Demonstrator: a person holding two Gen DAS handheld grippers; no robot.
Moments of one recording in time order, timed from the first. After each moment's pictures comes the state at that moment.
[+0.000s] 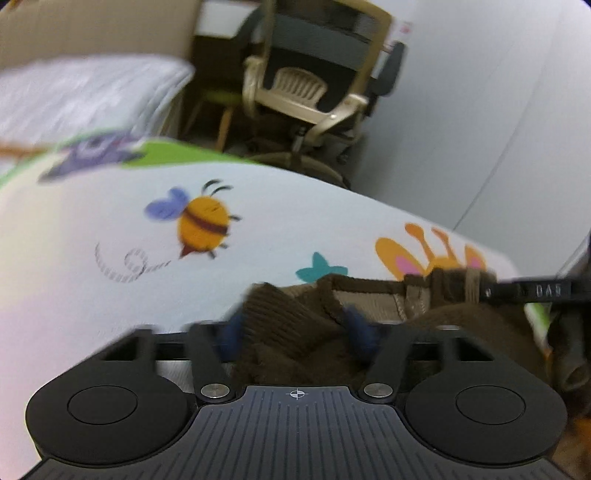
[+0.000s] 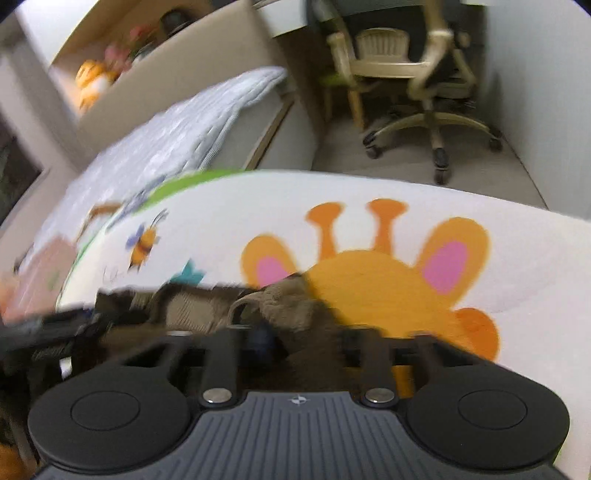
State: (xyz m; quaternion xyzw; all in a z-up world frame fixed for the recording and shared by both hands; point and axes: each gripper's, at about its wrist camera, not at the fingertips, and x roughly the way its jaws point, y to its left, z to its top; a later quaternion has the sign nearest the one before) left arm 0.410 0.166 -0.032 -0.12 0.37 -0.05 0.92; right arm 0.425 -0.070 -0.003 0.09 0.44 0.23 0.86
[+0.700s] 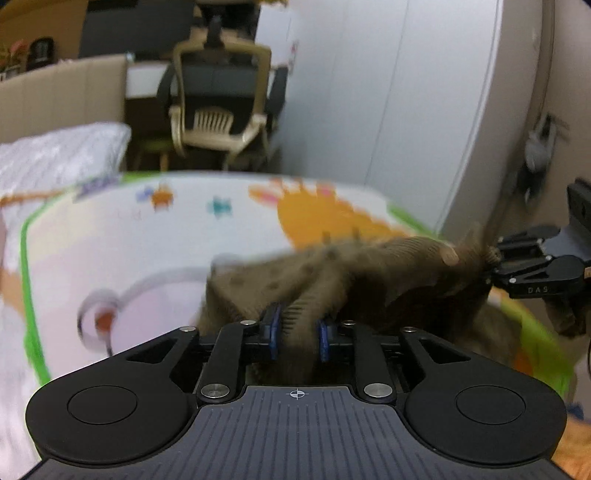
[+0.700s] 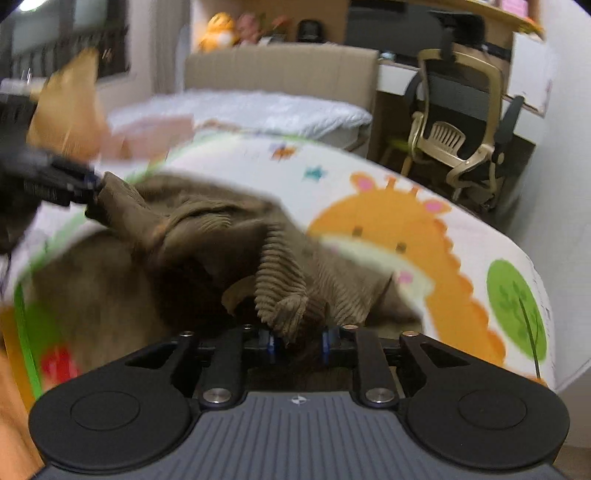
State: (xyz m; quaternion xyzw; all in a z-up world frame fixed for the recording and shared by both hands) left arm 0.129 0.110 0.027 -0.03 0.33 -0.15 0.93; right arm 0.087 -0.111 0.036 -0.15 0.32 0.29 0.89
